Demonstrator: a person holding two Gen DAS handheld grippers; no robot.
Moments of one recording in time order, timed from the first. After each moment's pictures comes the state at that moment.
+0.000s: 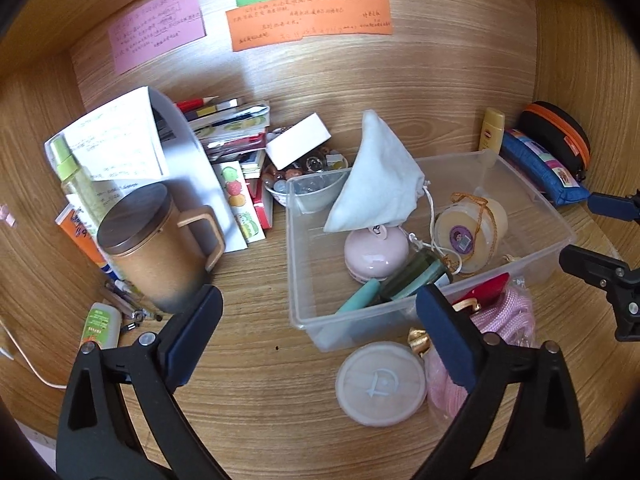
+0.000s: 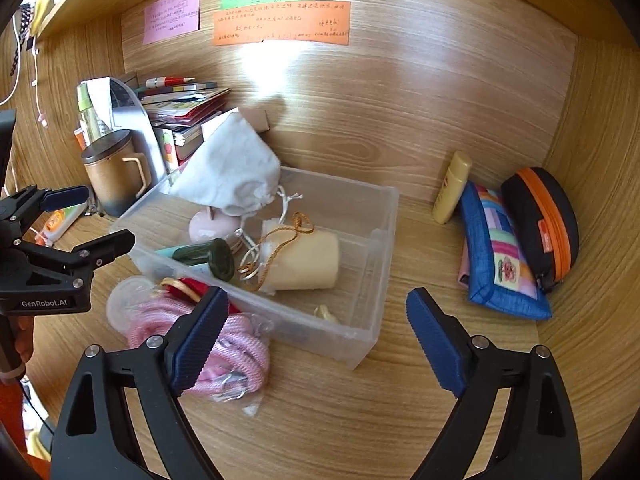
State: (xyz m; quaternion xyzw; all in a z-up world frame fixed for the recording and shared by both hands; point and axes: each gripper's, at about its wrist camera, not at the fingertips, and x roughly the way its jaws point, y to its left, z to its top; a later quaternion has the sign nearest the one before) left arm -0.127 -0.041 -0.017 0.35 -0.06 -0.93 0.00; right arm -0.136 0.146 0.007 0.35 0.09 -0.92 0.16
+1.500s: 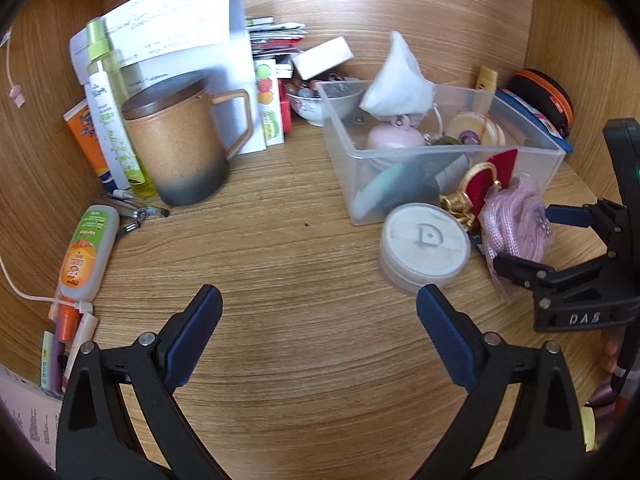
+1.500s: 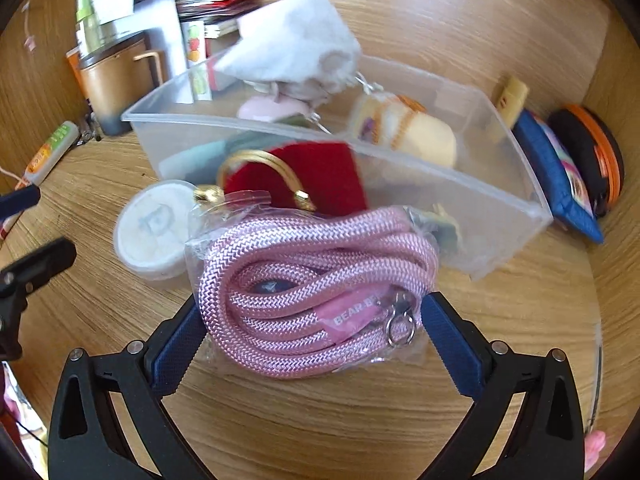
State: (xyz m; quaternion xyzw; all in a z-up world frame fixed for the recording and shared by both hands) left arm -0.067 -0.093 -0.064 0.40 -0.03 -0.91 -0.04; right arm -0.119 0.082 -0.073 0.45 0.10 -0.88 0.11
